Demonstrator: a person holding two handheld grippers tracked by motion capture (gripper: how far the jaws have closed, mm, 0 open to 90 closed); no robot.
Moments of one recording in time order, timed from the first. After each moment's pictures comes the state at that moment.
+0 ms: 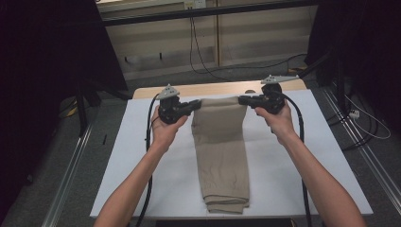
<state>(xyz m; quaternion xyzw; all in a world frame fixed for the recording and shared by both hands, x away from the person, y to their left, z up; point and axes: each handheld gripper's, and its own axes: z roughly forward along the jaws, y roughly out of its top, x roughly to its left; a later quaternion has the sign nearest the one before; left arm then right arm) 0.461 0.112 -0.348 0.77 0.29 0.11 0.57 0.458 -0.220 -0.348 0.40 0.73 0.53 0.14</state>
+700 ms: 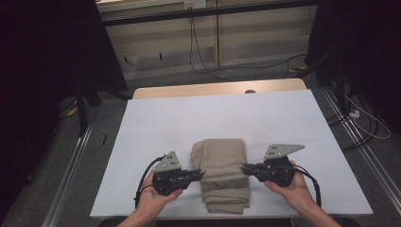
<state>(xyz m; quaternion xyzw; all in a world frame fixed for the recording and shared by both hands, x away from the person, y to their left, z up) 0.305 0.135 -0.408 0.84 0.22 0.02 0.49 0.291 -0.201 -0.414 0.34 0.81 0.48 0.07</state>
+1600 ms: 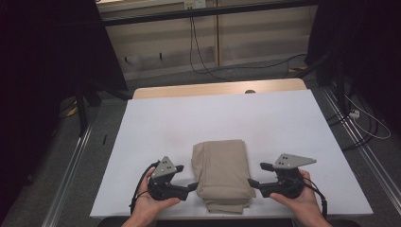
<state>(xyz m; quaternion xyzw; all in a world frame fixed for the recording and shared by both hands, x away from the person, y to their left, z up) 0.314 0.156 -0.425 0.84 0.28 0.09 0.46 0.265 -0.215 -0.425 0.39 0.78 0.46 0.13</state>
